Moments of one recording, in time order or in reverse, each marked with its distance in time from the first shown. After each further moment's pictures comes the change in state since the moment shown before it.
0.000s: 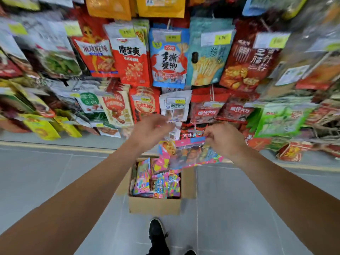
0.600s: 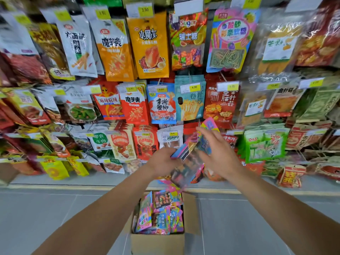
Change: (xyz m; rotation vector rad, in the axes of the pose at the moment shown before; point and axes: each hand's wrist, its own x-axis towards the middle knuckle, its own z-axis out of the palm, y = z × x) left_hand -0.087 0.078 0.036 0.363 -0.157 0.196; right_hand -0.110 -0.010 -0.075 0.306 0.374 -0.171
